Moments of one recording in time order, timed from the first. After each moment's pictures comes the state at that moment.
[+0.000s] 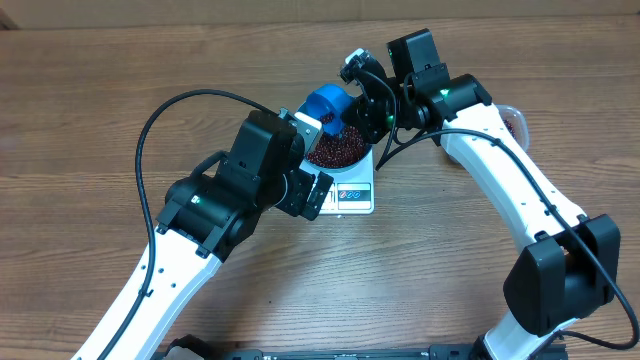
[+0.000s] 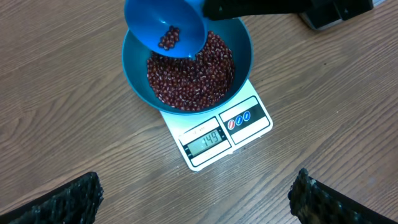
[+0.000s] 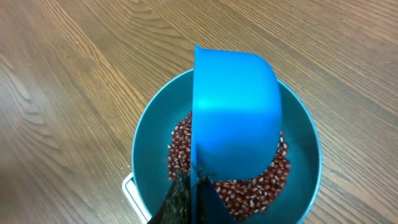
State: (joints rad) left arm -0.54 1.28 1.28 -0.89 -0.01 -0.04; right arm 0.37 1.83 1.60 -0.74 -0.45 -0.25
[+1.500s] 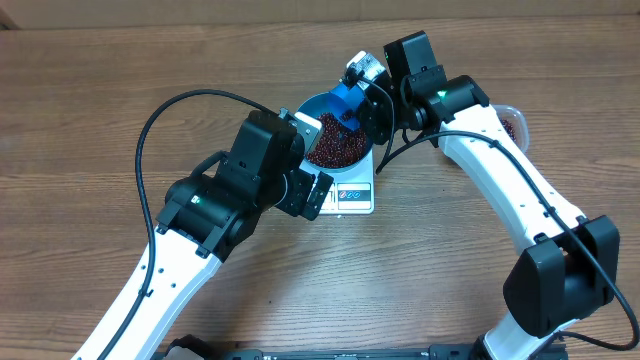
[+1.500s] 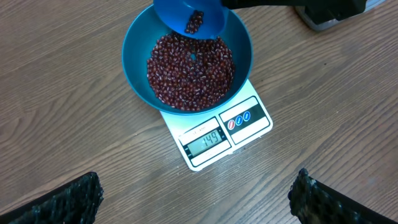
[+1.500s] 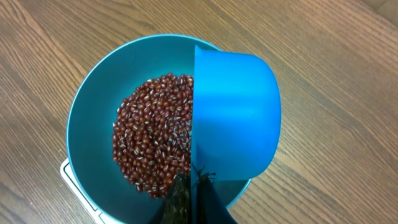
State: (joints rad) left arm -0.54 1.28 1.28 -0.89 -0.01 -0.04; right arm 0.39 1.82 1.60 -0.77 -0.24 -0.35
